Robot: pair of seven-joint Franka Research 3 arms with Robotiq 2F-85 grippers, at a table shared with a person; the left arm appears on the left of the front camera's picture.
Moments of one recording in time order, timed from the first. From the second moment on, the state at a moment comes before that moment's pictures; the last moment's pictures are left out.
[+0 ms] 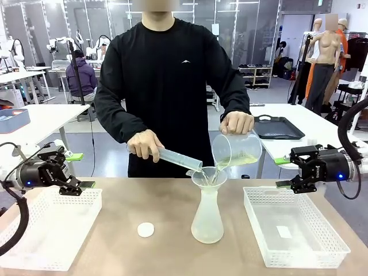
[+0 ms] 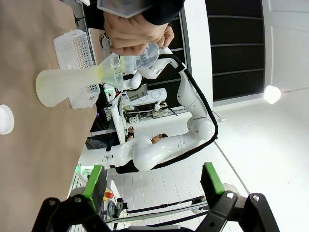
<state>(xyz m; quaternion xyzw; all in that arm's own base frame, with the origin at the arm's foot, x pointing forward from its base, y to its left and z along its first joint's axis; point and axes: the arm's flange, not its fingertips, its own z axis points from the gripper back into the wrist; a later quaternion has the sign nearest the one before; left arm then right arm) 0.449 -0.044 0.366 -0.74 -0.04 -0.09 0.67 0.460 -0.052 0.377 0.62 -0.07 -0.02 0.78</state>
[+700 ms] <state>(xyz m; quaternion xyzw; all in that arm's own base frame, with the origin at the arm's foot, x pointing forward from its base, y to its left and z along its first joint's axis) 0.449 -0.044 0.366 -0.74 -0.04 -0.09 0.67 0.460 -0.052 0.377 0.62 -0.07 -0.02 0.78</state>
